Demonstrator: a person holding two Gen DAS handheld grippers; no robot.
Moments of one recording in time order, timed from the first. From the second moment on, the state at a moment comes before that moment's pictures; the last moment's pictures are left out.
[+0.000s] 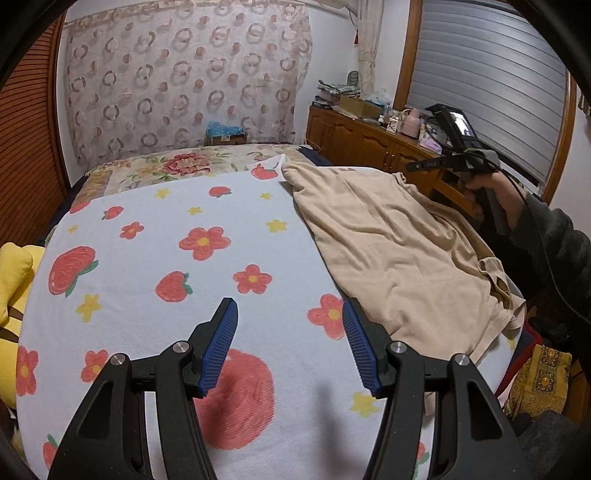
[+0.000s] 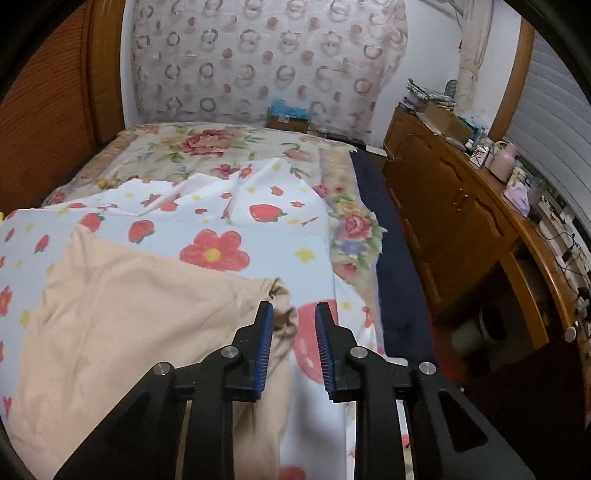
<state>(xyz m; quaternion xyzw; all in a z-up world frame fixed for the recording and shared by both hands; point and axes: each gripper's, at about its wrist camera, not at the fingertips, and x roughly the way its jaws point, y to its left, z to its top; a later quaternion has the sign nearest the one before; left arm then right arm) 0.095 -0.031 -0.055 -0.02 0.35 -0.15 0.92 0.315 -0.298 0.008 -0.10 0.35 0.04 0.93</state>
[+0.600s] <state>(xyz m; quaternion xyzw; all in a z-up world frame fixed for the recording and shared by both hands) 0.092 -0.084 -0.063 0.00 0.36 -0.20 0.91 0.164 -0.312 -0.019 -0.06 0.34 0.16 0.93</state>
